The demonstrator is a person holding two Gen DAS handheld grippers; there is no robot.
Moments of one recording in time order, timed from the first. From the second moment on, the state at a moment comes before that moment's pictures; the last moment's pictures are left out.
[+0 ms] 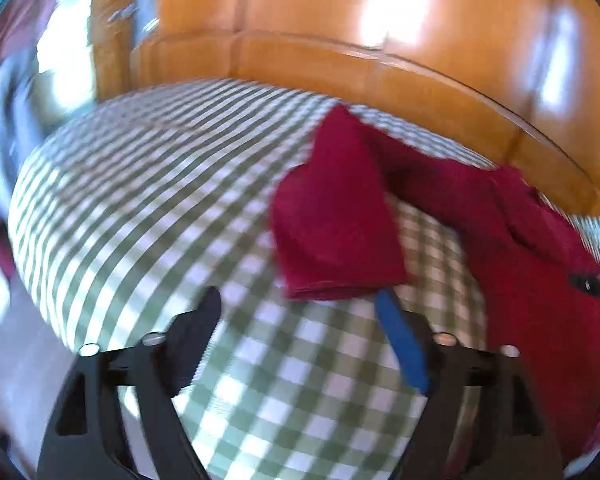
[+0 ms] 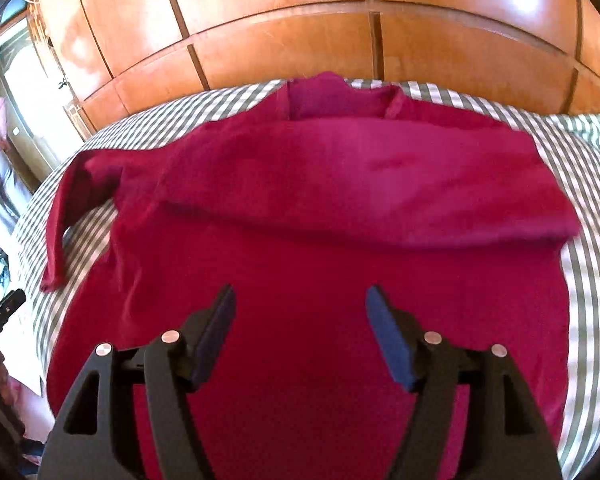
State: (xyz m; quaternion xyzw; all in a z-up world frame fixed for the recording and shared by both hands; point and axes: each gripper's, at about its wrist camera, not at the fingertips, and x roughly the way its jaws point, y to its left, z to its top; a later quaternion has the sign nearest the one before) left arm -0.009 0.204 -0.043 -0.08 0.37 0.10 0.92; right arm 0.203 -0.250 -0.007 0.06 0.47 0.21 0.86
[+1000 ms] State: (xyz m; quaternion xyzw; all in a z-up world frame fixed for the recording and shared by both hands) left arm 0.097 0.201 0.154 -0.30 0.22 -0.18 0.91; right arm 0.149 -0.281 -0.002 0.10 0.47 0.19 0.86
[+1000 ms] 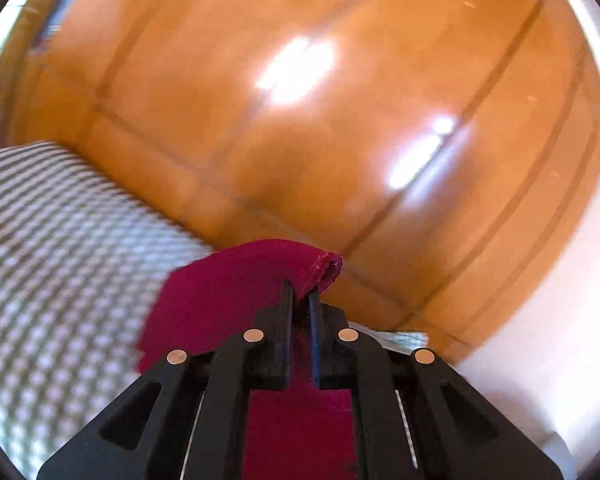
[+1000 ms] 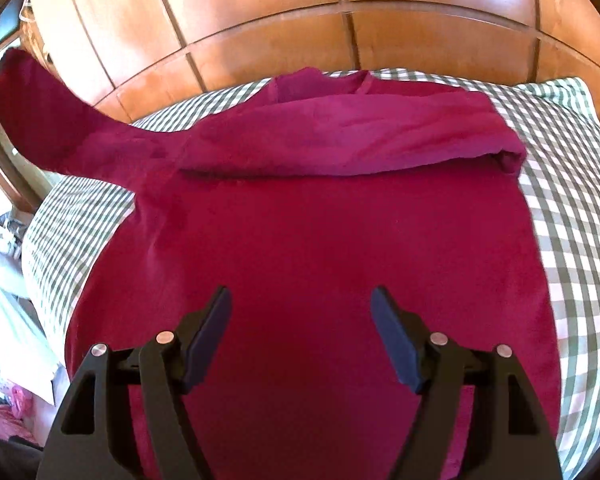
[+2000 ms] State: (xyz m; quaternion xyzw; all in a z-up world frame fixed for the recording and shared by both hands) left arm 0.120 0.071 -0.066 -0.22 0.44 -0.17 0.85; right arm 0.245 -0.277 -0.023 0.18 0.51 0.20 0.82
